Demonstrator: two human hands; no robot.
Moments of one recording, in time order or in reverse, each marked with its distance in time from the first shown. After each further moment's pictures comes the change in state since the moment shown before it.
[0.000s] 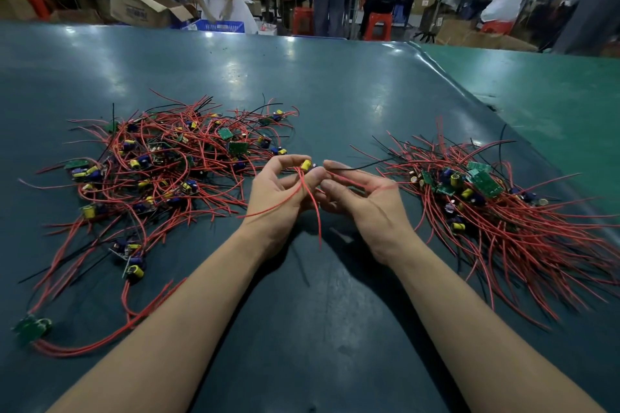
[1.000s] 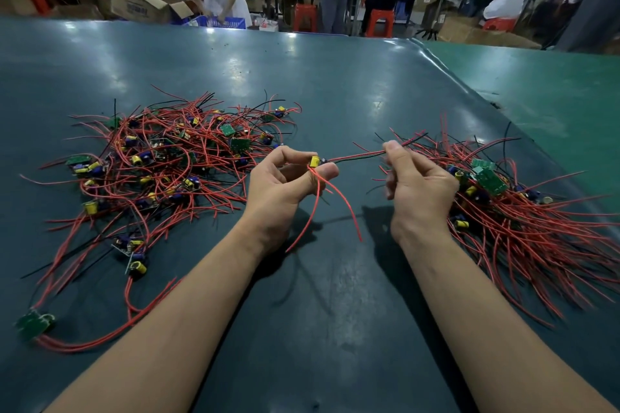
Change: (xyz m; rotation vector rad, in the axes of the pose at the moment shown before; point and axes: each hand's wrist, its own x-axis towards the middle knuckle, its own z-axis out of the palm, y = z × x) left_hand 0.001 0.003 -0.001 -0.006 -0.047 0.113; right_hand 0.018 -0.010 -0.017 0.036 0.603 -0.214
